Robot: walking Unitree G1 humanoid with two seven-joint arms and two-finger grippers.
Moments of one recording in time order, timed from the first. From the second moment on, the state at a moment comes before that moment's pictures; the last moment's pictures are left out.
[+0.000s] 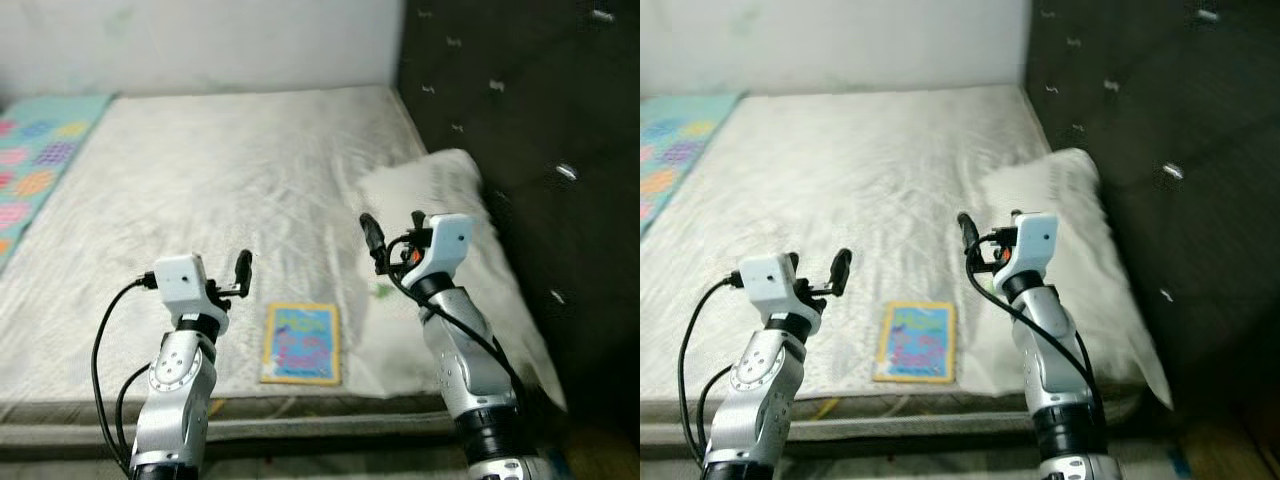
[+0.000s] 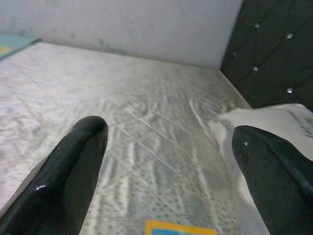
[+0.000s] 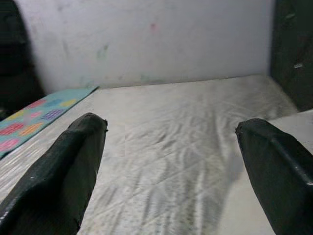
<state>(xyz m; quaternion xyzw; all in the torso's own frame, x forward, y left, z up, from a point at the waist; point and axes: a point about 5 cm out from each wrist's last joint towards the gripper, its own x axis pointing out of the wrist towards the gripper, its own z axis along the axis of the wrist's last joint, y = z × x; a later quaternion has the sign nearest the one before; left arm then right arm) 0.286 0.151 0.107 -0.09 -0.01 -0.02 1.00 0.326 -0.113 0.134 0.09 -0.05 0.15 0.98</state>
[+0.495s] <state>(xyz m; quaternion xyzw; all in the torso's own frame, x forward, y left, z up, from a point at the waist) 0.269 0.154 0.097 -0.08 0.02 -0.03 1.00 0.313 -0.114 0.117 0.08 -0.02 0.12 0.99</state>
